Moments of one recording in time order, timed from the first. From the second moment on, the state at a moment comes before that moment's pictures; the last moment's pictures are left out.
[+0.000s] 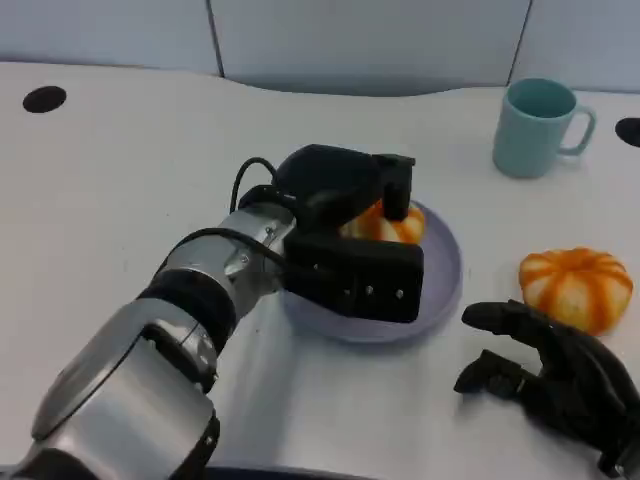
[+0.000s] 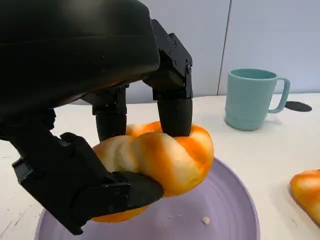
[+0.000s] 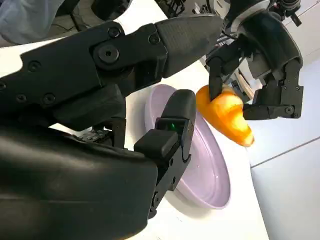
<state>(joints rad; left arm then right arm) -1.07 -0.03 -0.60 1.29 0.71 -0.41 0.24 -0.26 -0.08 -0.19 0.69 0.40 0.07 0.80</state>
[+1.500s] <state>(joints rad) -1.09 0.00 -0.62 1.30 0.74 -0.37 0.06 -0.26 -0.08 -0.19 0.70 0.40 0.04 0.80</state>
